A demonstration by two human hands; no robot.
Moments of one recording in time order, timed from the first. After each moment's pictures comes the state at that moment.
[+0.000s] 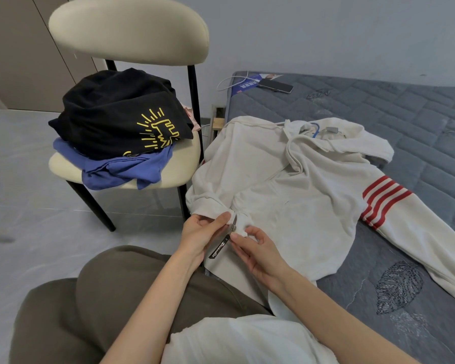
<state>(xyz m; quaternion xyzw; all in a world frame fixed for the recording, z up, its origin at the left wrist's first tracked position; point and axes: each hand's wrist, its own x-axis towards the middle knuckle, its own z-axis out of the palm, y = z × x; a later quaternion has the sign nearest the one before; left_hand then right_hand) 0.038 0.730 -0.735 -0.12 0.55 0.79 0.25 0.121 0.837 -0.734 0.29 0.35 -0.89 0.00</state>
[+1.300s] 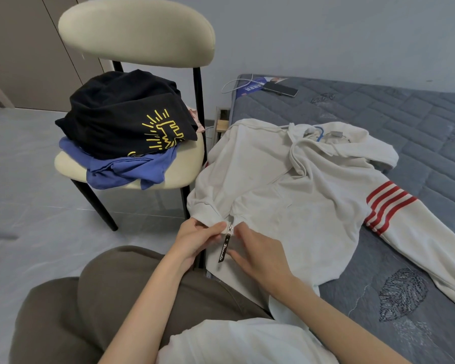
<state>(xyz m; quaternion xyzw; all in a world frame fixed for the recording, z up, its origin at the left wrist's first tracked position) 0.030 0.711 -0.740 -0.09 0.62 0.72 0.30 0.126 0.847 -0.740 -0.03 0.97 -0.19 -0.15</state>
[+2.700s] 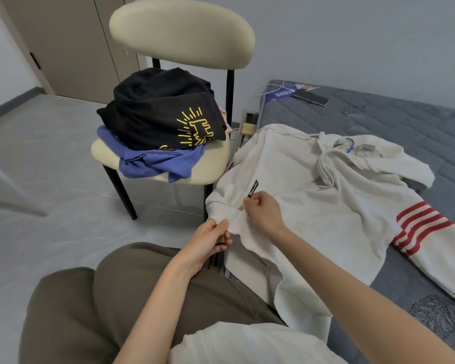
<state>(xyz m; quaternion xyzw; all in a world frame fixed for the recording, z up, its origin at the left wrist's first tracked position) 0.040 0.679 -0.739 -0.04 0.63 0.71 0.31 0.026 0.833 -0.726 0.23 0.85 -0.47 -0.04</state>
